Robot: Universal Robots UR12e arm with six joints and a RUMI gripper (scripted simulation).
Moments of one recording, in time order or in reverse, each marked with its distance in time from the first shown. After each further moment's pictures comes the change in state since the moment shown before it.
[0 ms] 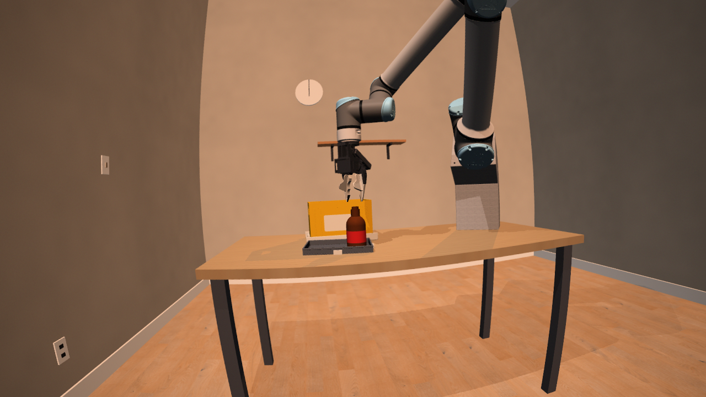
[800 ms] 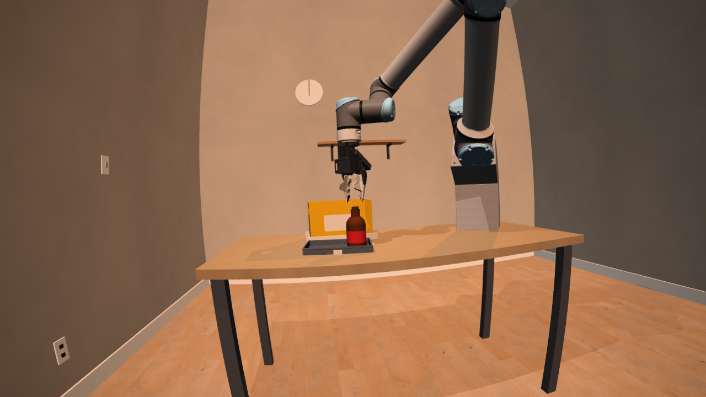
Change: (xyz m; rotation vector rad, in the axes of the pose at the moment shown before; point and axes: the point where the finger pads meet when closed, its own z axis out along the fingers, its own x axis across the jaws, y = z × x) arm 0.000 0.000 0.002 0.000 0.000 0.000
